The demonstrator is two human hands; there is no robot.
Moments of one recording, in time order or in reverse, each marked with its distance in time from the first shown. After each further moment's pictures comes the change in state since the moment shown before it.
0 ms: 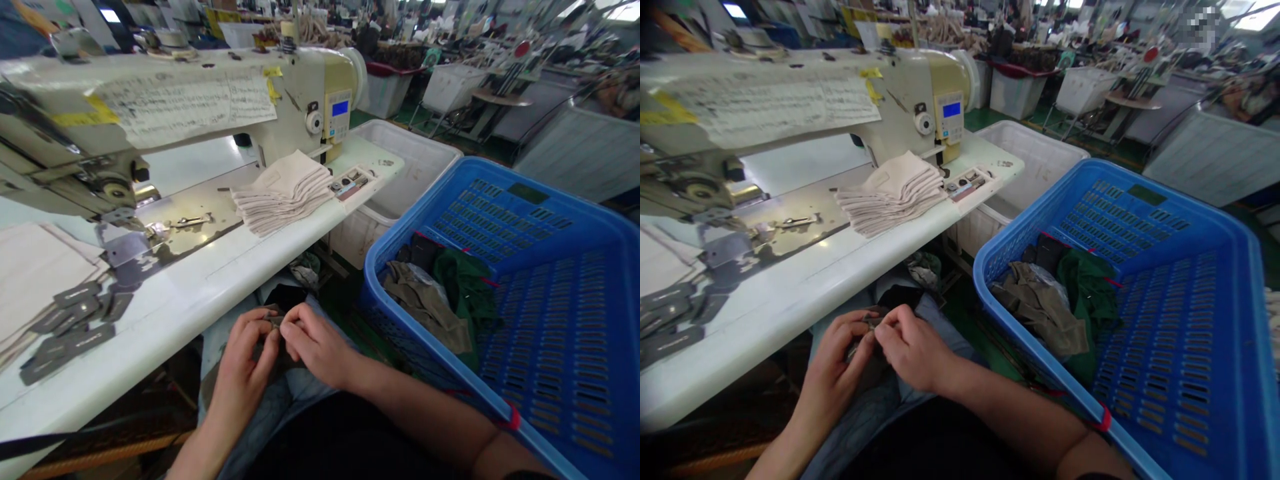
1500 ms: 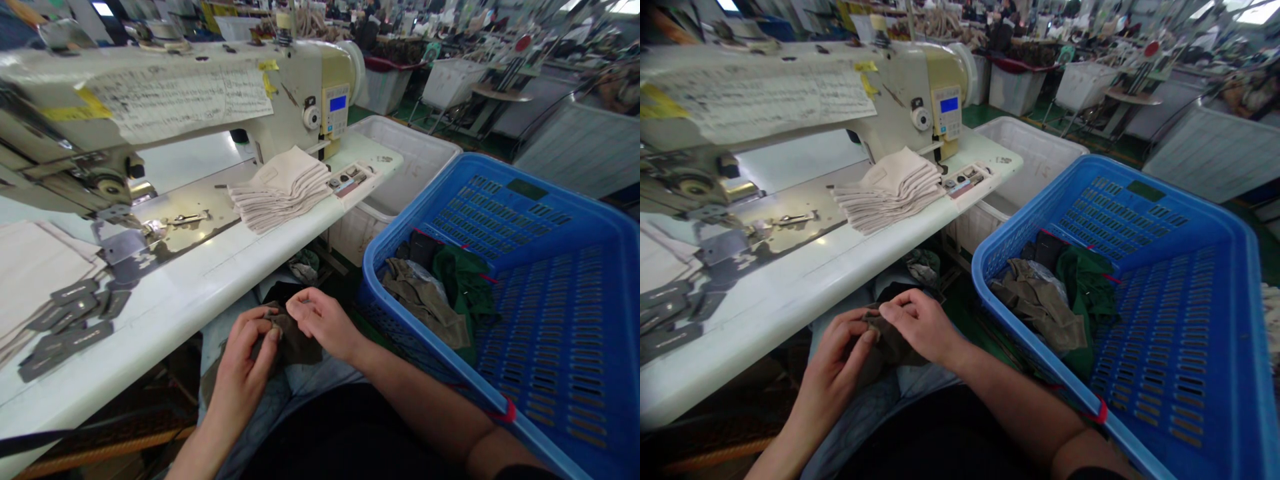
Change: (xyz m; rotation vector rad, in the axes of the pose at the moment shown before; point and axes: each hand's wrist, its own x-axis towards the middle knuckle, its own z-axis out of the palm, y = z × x) left_hand 0.000 0.012 0.000 -0.023 -0.024 -0.086; right_hand 0.011 0.004 -0.010 0.150 0.137 0.044
